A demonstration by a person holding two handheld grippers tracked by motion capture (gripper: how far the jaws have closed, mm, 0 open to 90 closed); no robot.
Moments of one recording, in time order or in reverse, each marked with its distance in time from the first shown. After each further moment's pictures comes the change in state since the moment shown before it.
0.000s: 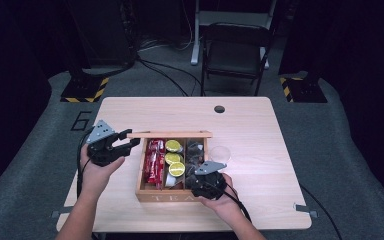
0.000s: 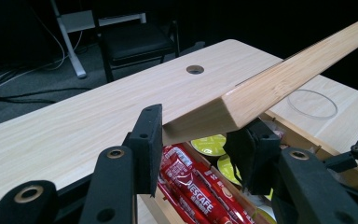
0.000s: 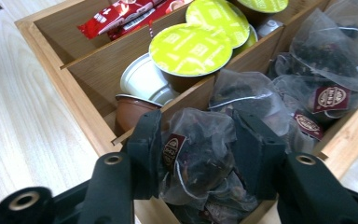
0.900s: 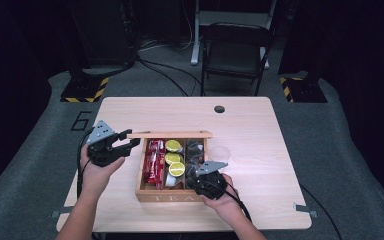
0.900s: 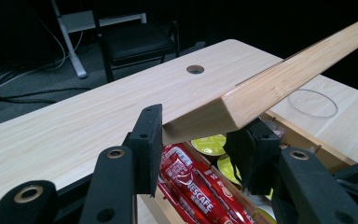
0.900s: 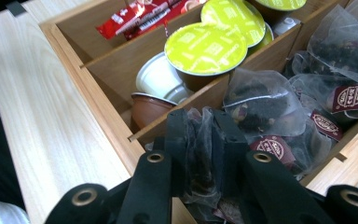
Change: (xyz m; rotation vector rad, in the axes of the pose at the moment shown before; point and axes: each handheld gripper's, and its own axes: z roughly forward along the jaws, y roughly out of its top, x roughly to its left) left arm -0.001 -0.001 0.000 -0.001 -0.001 0.000; right arm -0.002 0.000 -0.003 -0.002 0.068 0.020
